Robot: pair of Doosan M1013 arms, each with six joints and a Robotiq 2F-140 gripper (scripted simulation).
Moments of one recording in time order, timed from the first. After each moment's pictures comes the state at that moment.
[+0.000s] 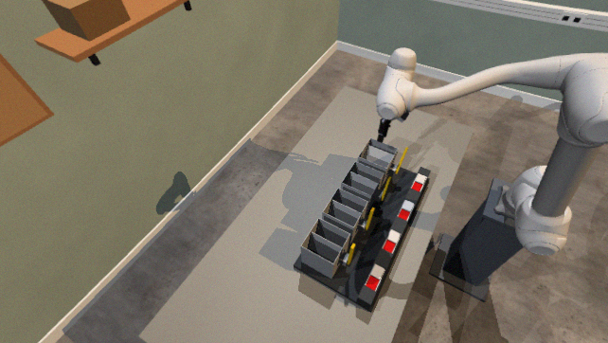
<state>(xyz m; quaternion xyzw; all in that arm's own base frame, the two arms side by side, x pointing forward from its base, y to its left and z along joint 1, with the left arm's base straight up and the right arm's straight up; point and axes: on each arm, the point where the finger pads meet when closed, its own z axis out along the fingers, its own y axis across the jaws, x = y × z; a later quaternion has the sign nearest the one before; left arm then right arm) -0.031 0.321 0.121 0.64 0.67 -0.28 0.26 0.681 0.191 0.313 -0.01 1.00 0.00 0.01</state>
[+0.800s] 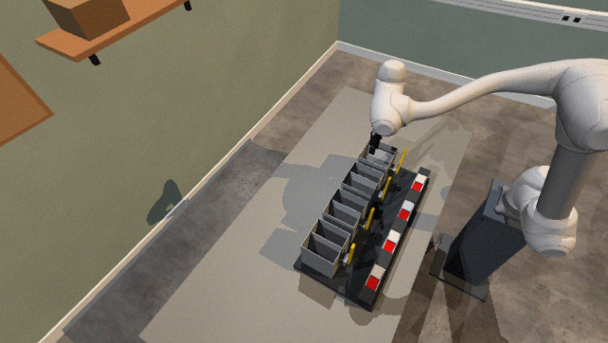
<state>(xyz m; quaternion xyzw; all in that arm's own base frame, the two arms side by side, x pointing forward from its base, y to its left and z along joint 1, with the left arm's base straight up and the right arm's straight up) -0.031 0.321 0.121 0.64 0.67 -0.28 0.26 0.682 0.281 0.313 -0.02 1.00 0.00 0.00</state>
